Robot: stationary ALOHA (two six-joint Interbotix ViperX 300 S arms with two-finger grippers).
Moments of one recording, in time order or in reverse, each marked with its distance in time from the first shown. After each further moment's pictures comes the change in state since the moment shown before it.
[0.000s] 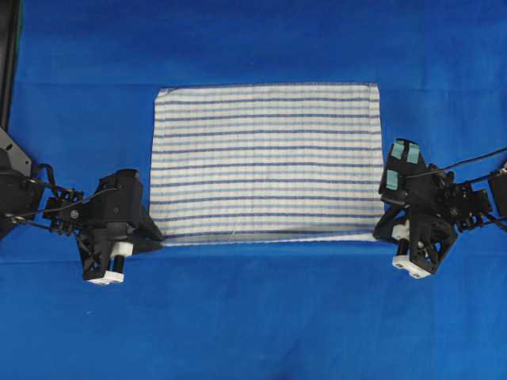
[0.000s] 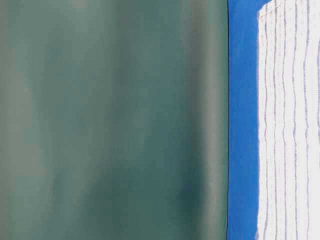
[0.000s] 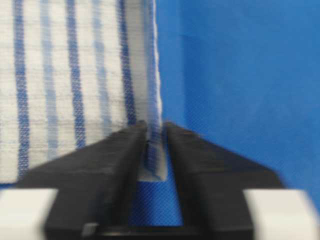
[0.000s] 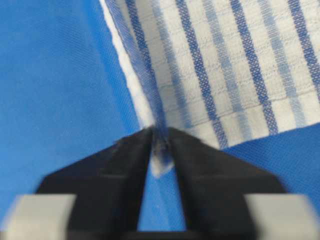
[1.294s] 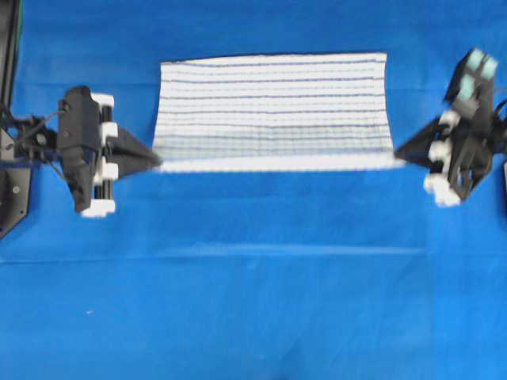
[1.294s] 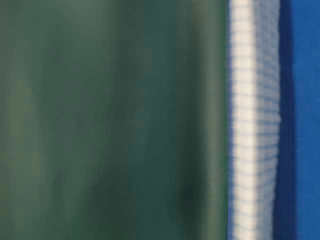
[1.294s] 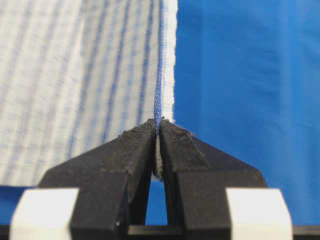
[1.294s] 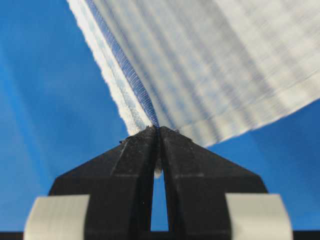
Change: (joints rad) left arm 0.279 -0.288 0.041 0.005 0.150 0.209; right arm -0.282 -0.301 0.143 0.006 0.023 -0.135
